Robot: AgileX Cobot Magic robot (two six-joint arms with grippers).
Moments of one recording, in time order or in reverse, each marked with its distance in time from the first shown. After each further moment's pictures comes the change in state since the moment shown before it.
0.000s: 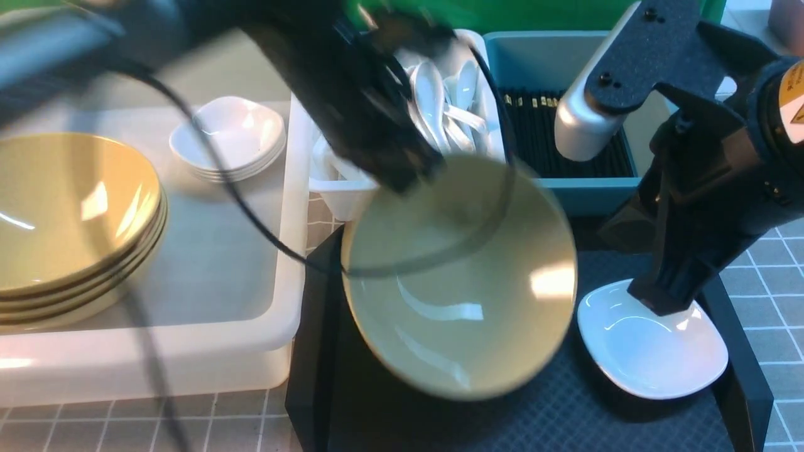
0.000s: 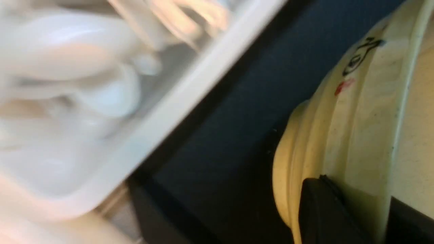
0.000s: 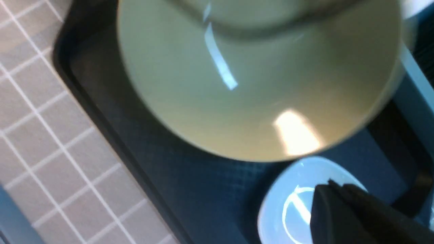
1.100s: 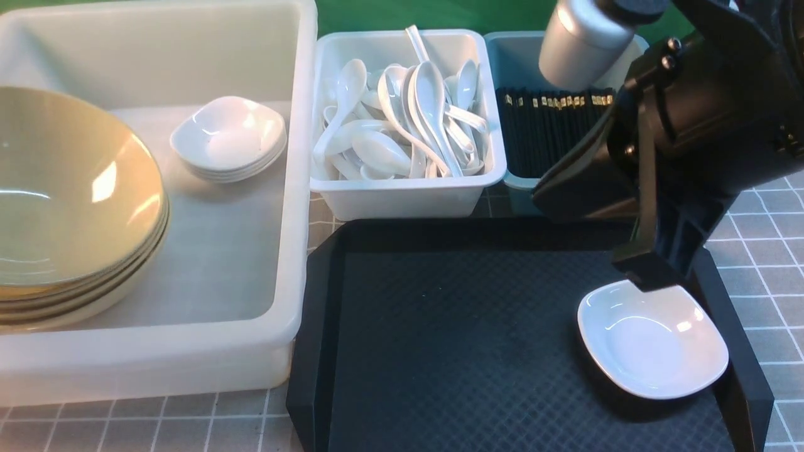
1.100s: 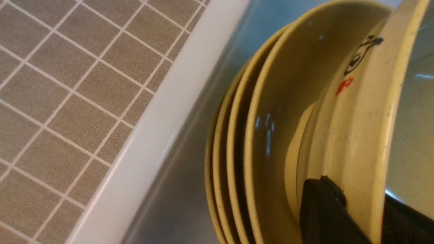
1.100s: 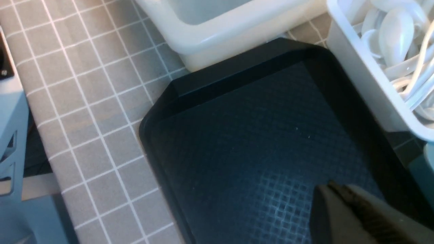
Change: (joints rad) right arm 0.000 -0.001 -0.092 0.223 -0.035 -0.188; left arm 1.087 -0.456 0.680 -0.194 -0.392 -0.084
